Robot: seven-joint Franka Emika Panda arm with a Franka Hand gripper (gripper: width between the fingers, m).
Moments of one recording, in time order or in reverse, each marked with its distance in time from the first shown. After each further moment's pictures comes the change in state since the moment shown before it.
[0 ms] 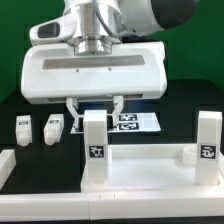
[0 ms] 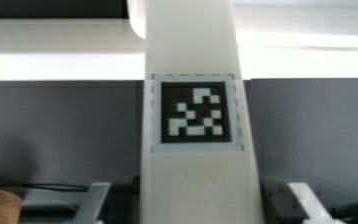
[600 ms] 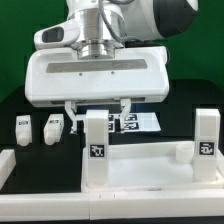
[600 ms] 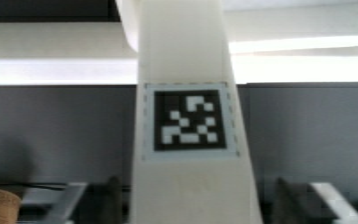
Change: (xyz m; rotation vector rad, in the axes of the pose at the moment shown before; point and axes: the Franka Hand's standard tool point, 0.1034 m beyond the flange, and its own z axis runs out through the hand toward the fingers) arm -0.005 -0.004 0.002 0.014 -0.001 0.003
